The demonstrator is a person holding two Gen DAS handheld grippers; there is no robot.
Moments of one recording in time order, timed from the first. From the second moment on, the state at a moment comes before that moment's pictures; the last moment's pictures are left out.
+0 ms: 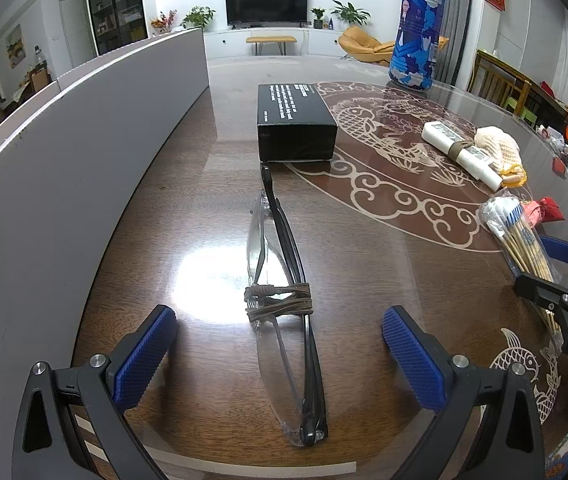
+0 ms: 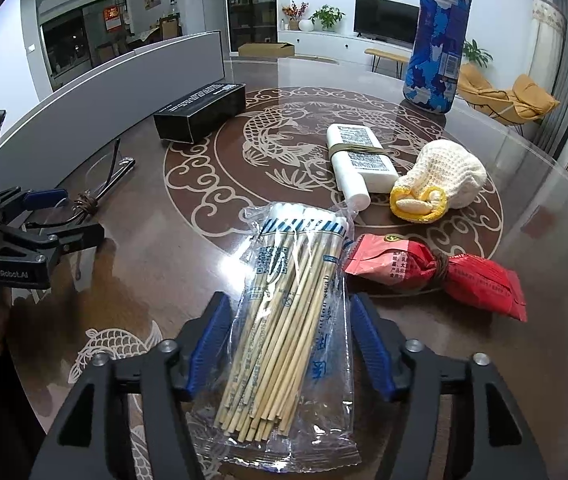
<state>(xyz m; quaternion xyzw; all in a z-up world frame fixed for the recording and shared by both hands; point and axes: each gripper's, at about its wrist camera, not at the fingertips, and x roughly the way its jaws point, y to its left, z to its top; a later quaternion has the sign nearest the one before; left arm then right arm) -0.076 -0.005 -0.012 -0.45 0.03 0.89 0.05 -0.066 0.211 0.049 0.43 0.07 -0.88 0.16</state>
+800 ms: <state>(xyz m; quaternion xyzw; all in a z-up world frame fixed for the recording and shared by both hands) -0.077 0.004 0.007 -0.50 0.05 0.86 0.08 -0.087 0.220 0.059 0.51 0.03 -0.83 0.23</state>
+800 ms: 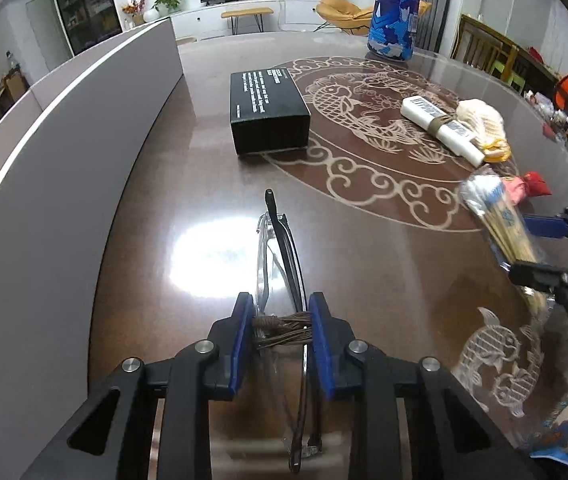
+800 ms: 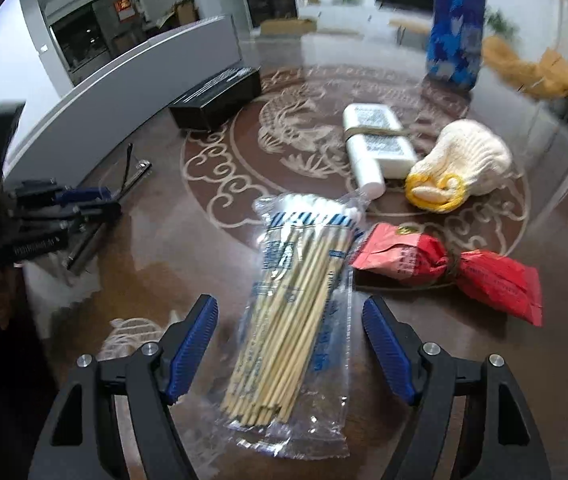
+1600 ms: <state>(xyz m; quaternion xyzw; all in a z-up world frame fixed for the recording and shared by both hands) -0.032 0.013 0.044 -0.47 0.05 0.88 0.07 -0.083 0.186 0.114 0.54 0.11 -0.80 0.25</state>
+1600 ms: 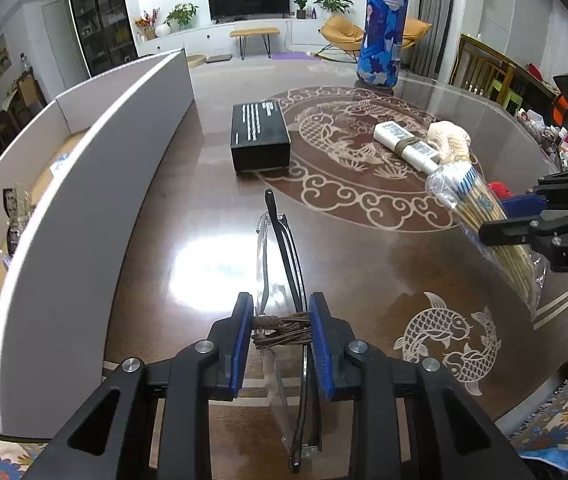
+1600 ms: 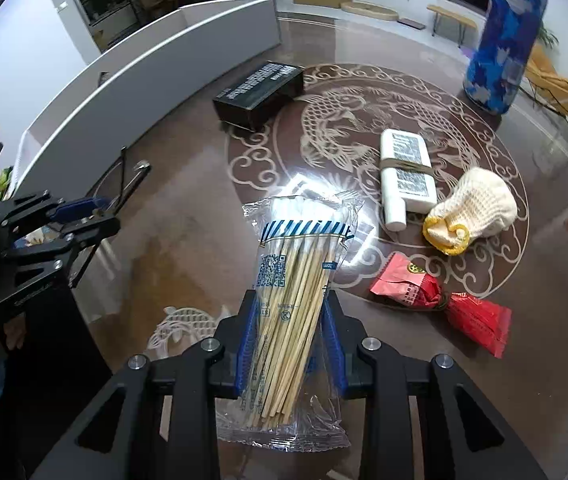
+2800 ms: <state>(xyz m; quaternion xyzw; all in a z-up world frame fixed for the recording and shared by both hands) -0.046 -0.239 0.158 -0.42 -0.06 0.90 -0.06 -0.090 -0.065 0.235 0.41 0.13 -0.80 0.42</state>
